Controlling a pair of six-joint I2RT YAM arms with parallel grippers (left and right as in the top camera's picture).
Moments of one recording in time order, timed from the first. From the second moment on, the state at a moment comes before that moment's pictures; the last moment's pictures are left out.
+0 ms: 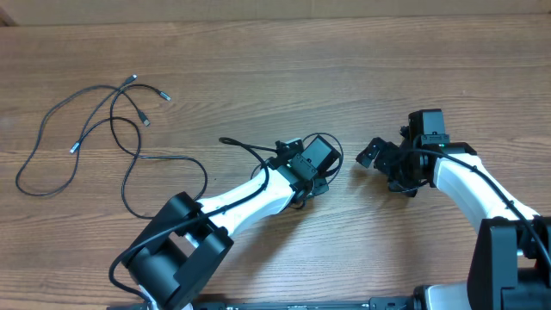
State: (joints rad) left arm -0.81 1.86 1.12 -0.46 -0.08 -1.11; right arm 0.03 1.60 0.86 -0.56 -0.31 0.57
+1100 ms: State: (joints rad) left arm -0.69 1.94 1.18 -0.51 -0.04 -1.13; right arm 0.03 1.60 0.86 -0.56 -0.31 0.57
